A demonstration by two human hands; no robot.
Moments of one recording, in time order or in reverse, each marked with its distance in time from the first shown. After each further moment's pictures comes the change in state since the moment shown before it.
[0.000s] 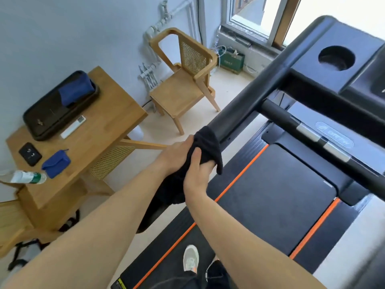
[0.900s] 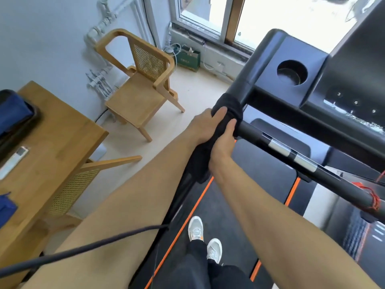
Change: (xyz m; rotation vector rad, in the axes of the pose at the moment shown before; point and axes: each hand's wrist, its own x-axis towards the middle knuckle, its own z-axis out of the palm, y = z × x) left_hand 0.137 0.139 0.036 -0.004 -0.165 0.229; right_hand 0.126 -0.136 -0.018 0.212 0.327 0.038
